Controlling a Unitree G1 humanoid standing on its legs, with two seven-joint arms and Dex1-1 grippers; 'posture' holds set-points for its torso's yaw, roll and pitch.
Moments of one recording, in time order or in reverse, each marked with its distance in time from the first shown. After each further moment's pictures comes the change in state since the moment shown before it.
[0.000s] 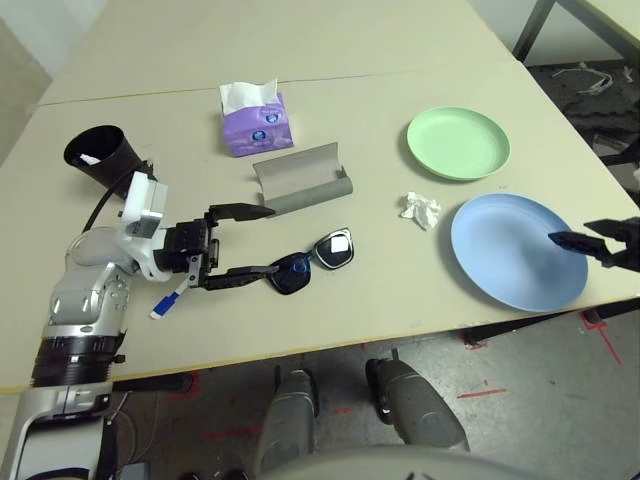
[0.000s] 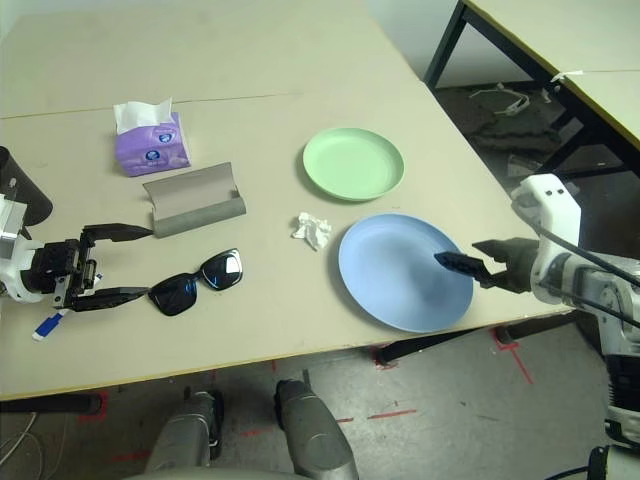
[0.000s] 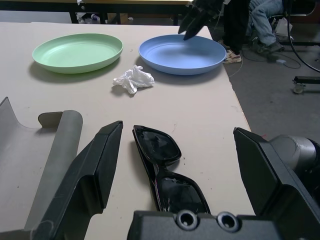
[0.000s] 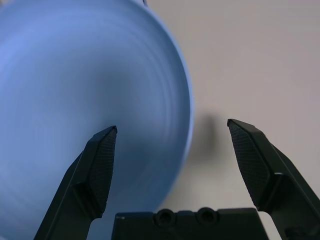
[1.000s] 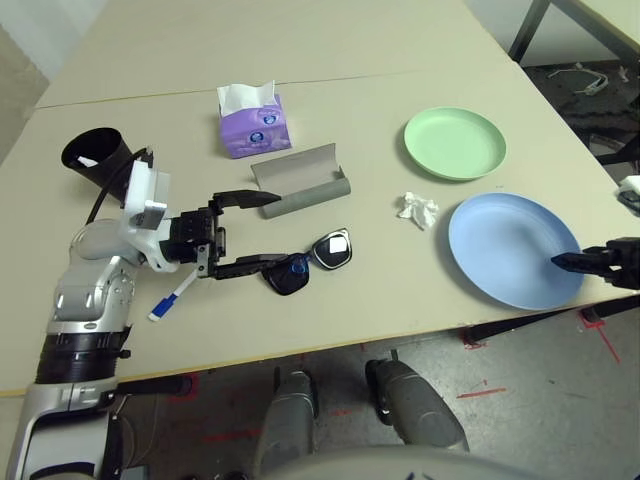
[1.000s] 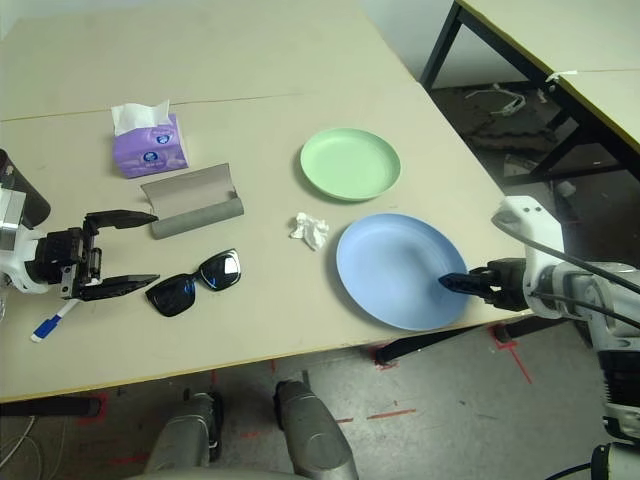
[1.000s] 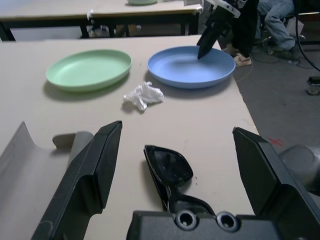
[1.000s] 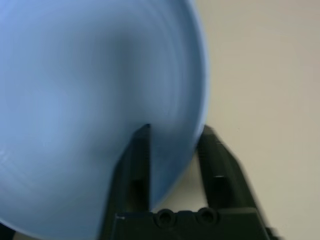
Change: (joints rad) left arm -0.014 0.014 0.001 -0.065 -0.004 0.049 0.085; right arm -0.083 0.027 0.084 0.018 -0.034 0.138 0.035
